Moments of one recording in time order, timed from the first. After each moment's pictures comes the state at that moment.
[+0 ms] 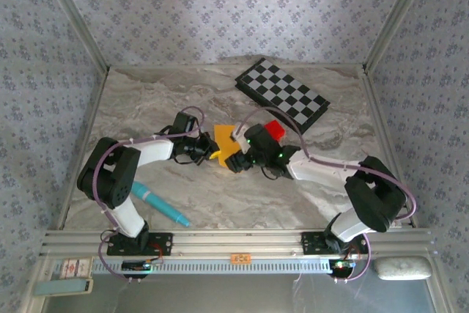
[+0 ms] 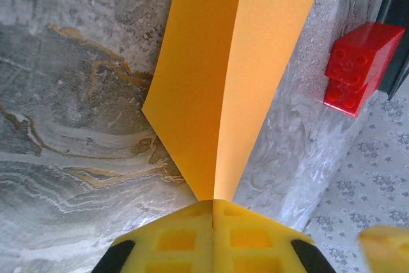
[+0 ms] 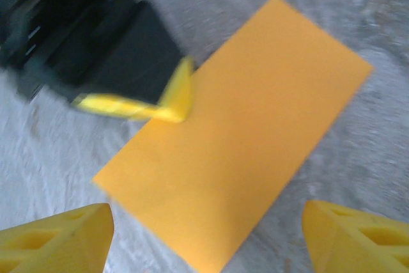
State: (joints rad) left arm -0.45 1.70 0.83 -0.07 0.58 -1.11; right arm 0.83 1.51 0.83 -0.05 -0.04 0.04
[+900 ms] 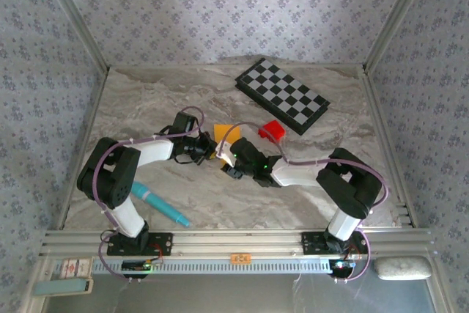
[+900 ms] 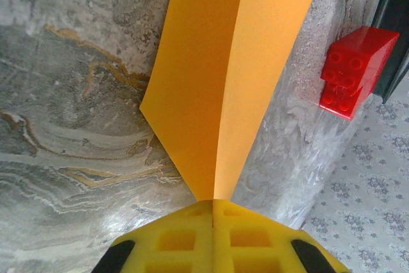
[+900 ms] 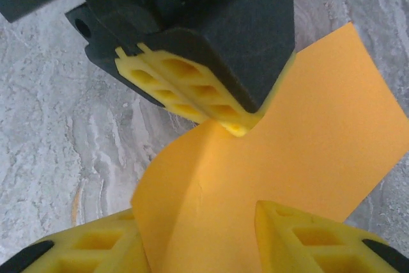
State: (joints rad) left arm -0.45 1.69 0.83 -0.06 0.58 -1.13; right arm 0.93 1.68 0.80 0.18 0.10 -0.23
